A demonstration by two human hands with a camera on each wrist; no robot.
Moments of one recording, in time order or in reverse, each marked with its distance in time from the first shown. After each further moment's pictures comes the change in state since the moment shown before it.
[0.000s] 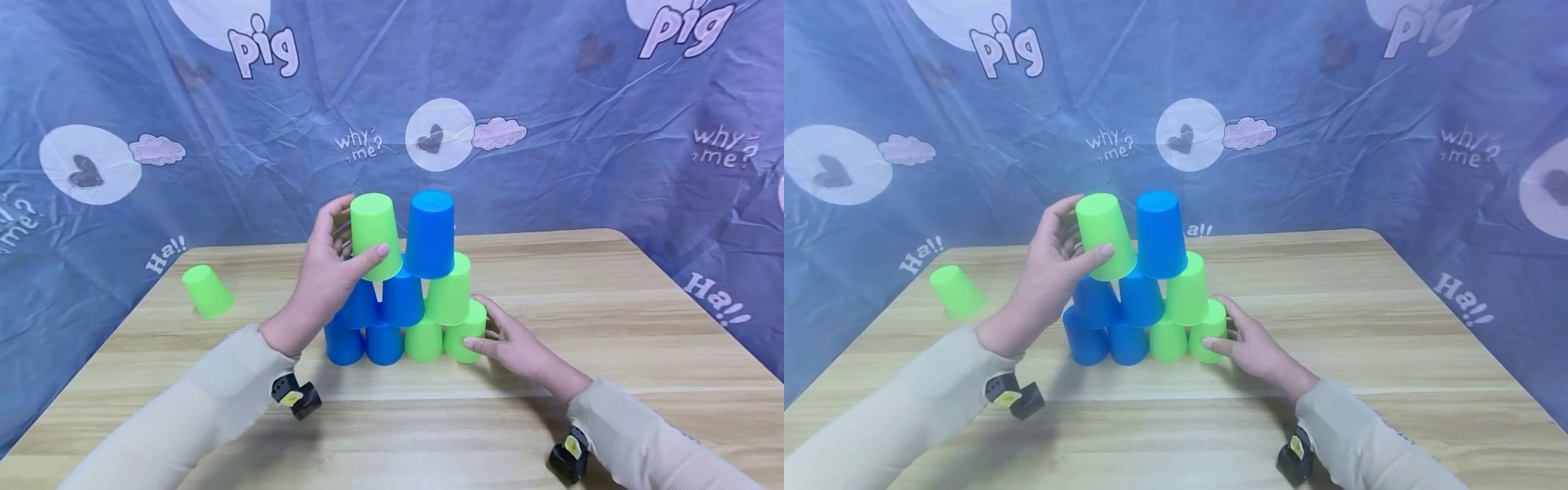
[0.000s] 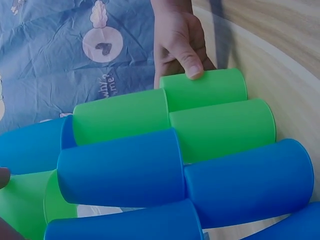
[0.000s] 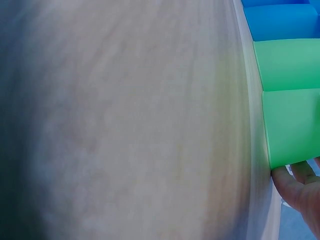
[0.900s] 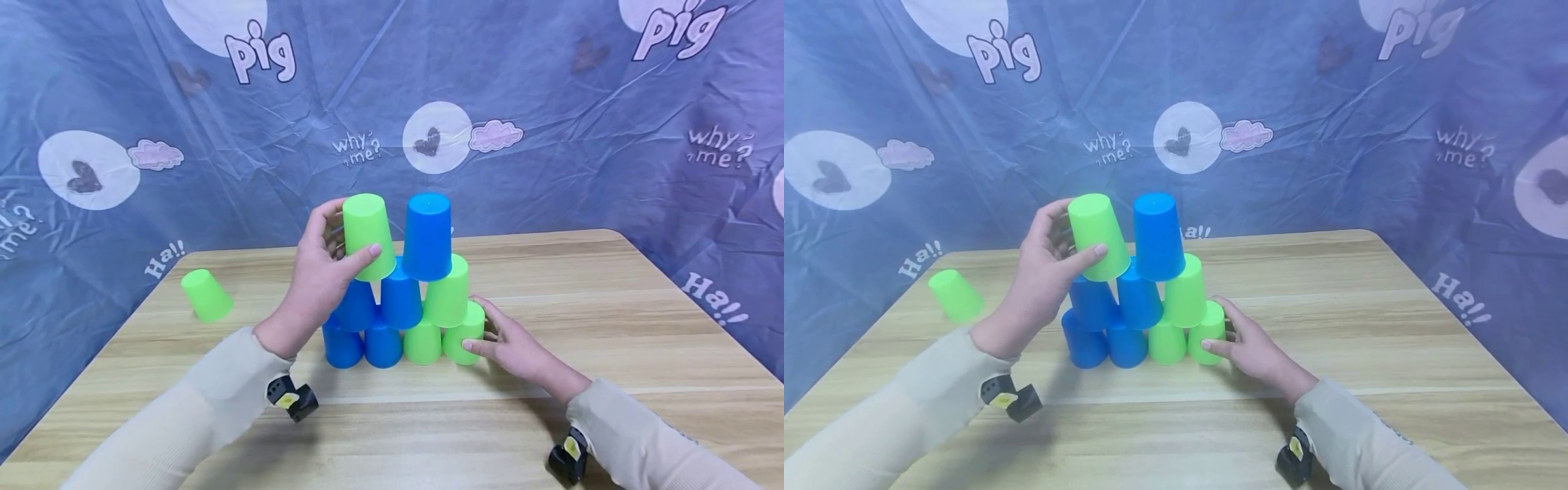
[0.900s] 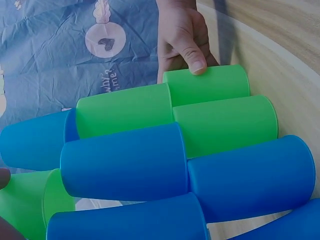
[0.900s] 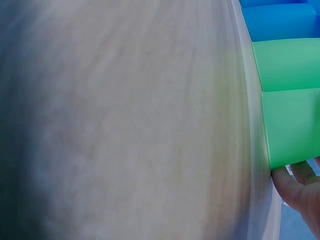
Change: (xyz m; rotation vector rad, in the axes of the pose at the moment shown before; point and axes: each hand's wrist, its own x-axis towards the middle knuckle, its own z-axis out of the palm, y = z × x) left_hand 0.002 -0.001 -0.003 0.018 0.039 0.017; right_hand 0.001 0.003 0.000 0.006 0.005 0.014
